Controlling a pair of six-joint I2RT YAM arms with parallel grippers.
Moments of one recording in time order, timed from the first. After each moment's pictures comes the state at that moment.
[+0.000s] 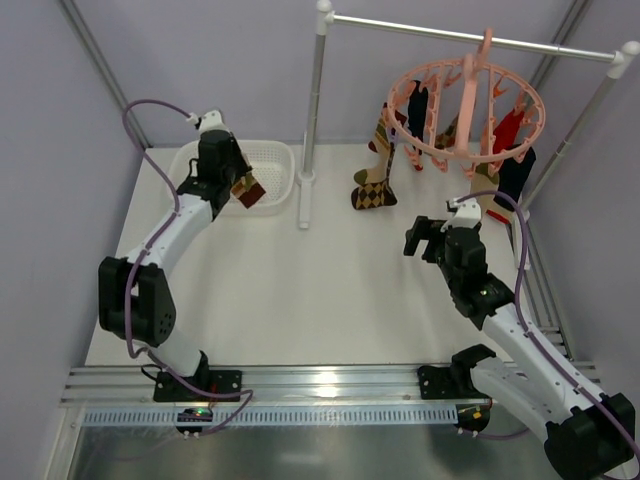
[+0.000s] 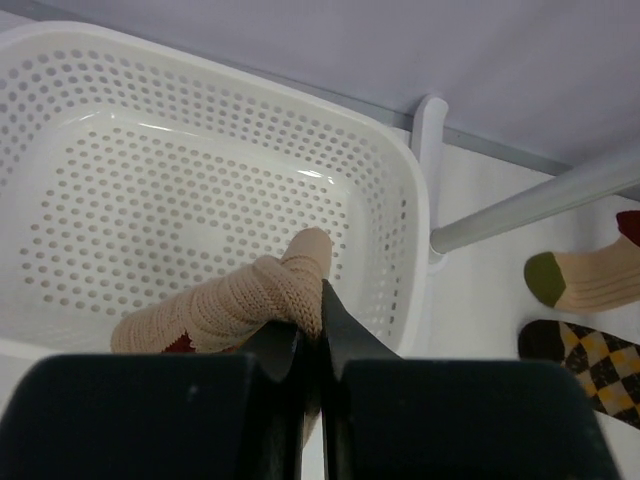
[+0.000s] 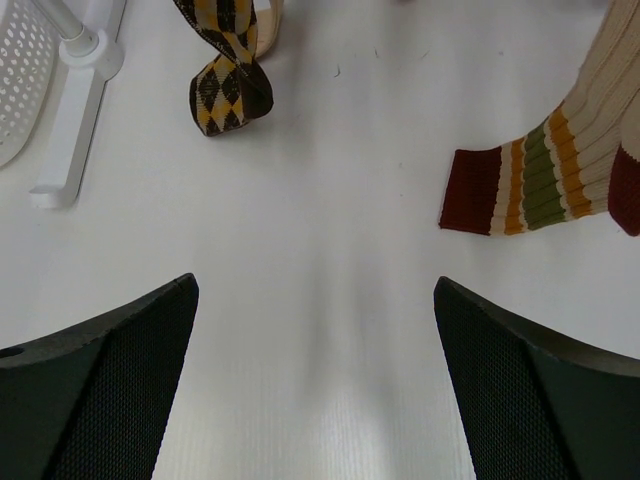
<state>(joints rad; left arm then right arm) -0.25 1.60 1.31 -0.07 -0.24 -0.40 0.38 0.81 0.57 -0.12 0.30 0.30</state>
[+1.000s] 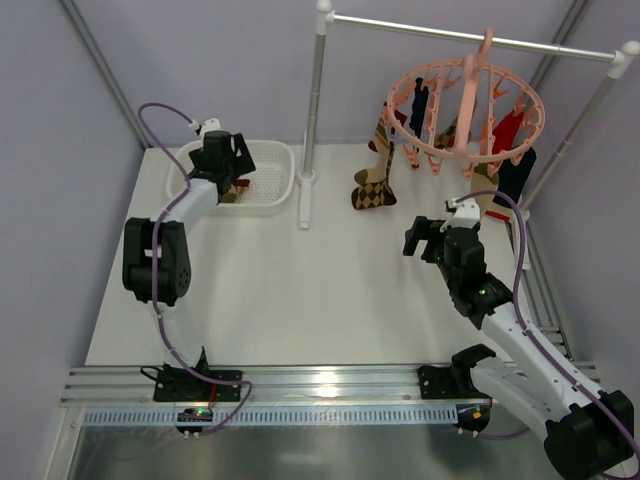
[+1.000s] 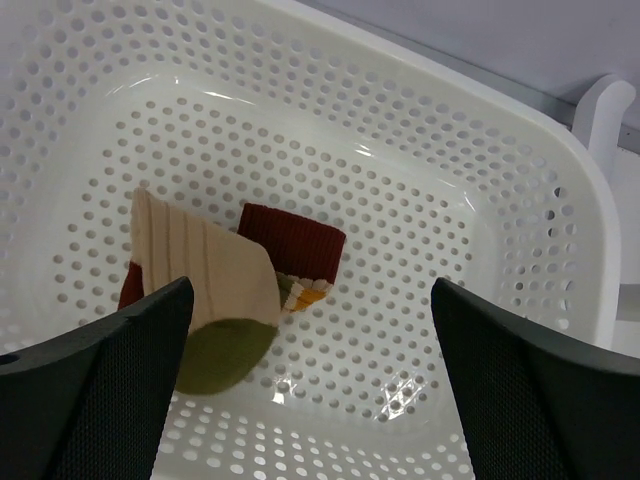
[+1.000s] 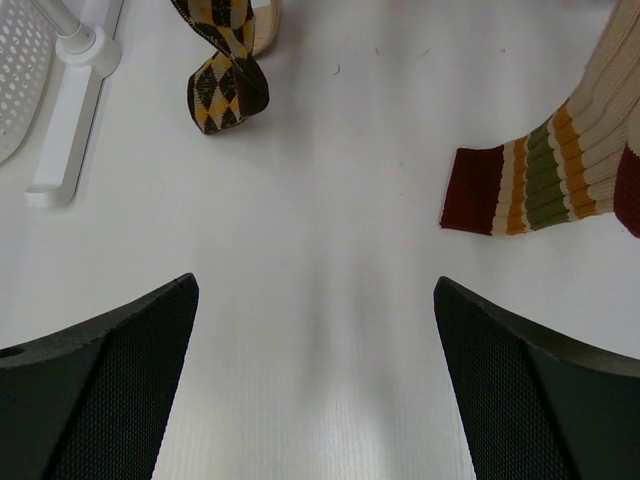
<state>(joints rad) -0.15 1.92 1.46 -0.06 -0.27 -0.37 0.38 0.82 0.56 -0.10 0.30 0.30</state>
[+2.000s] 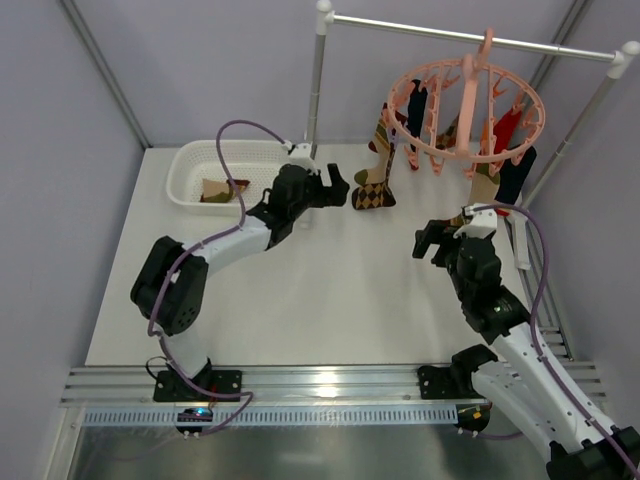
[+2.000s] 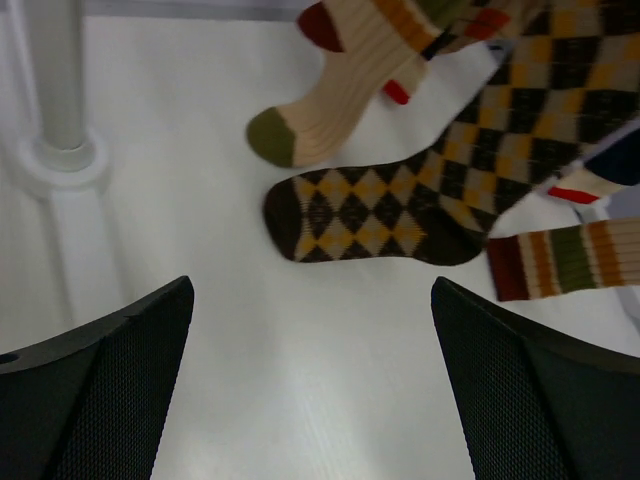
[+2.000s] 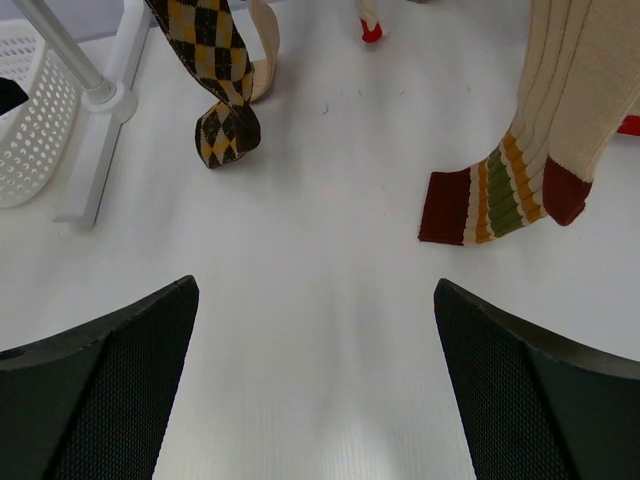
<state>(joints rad) -0.58 1.77 1.21 0.24 -0.12 -0.44 0.38 0.67 0.56 -0.17 0.34 0.30</state>
